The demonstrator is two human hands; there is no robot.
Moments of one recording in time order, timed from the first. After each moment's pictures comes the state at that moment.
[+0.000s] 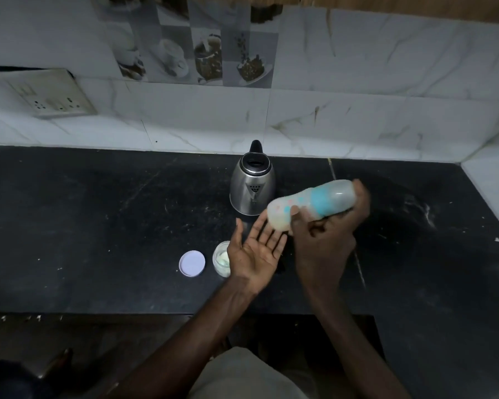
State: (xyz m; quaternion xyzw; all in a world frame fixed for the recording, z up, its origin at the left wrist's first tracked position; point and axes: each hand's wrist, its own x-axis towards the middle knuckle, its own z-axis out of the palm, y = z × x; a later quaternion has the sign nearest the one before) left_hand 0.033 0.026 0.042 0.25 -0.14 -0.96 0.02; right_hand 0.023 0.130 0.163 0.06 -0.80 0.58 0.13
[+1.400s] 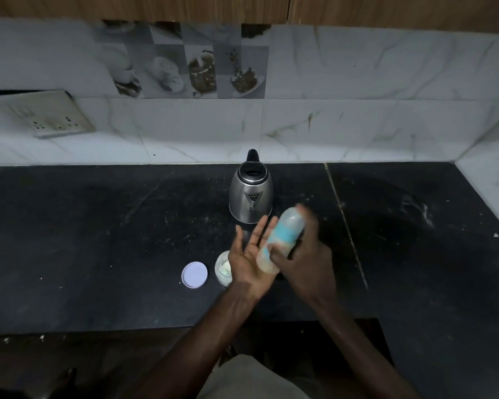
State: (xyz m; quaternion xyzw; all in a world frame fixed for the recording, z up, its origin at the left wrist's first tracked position) left_hand 0.032 0.023 0.053 0.26 -0.12 -0.96 0.01; right_hand 0.024 0.141 0.126 0.11 -0.87 0.48 0.02
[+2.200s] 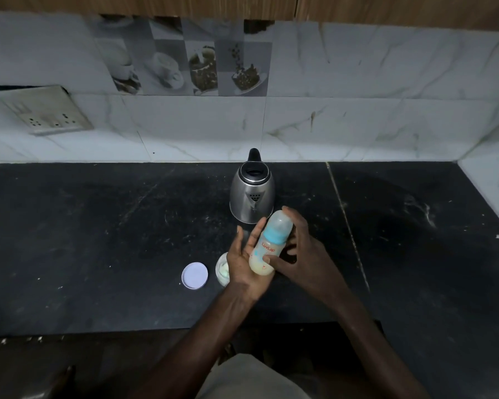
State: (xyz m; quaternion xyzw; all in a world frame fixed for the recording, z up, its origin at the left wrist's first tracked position) left_hand 0.031 0.012 0.049 0.26 -0.12 -0.96 0.00; right_hand -0.001 0.147 0.119 0.26 -0.86 0.41 -0.12
